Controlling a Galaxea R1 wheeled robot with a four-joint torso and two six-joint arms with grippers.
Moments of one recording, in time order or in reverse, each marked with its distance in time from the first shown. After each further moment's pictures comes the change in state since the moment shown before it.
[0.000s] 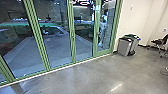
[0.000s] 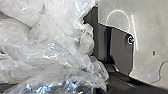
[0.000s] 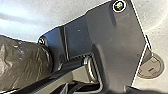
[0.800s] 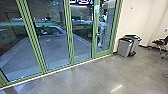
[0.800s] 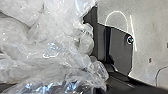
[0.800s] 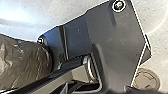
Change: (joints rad) left arm 0.000 0.005 -0.001 0.000 -0.001 0.000; right arm -0.002 0.000 -0.002 -0.004 0.001 0.000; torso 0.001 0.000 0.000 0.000
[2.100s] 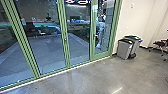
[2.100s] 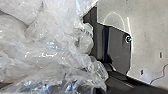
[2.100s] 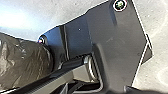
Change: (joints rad) left arm 0.000 0.015 -0.004 0.000 0.000 0.000; right arm 0.000 0.005 -0.001 0.000 0.000 0.000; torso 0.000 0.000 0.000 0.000
